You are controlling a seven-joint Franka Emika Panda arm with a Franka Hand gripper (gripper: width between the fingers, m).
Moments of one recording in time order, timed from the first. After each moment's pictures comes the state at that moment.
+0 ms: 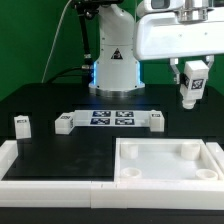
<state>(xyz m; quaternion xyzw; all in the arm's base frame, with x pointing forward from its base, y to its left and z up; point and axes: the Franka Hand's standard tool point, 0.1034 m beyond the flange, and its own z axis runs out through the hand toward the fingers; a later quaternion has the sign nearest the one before) 0.502 0.112 0.135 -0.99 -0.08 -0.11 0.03</state>
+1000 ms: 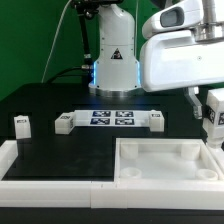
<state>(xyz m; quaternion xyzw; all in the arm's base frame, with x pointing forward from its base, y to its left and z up) 0.624 0.123 0.116 -0.99 -0.06 -0.14 0.06</state>
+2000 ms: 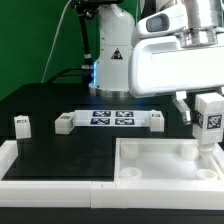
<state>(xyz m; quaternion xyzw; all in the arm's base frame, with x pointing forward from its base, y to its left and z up) 0.632 0.104 0.108 -0.97 -0.05 -0.22 0.05</state>
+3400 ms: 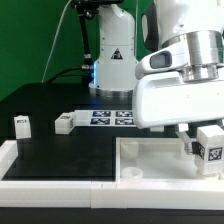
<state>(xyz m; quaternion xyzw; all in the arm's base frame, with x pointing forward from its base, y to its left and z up) 0.629 0.113 0.063 -0.97 -0.06 -0.22 0.05</state>
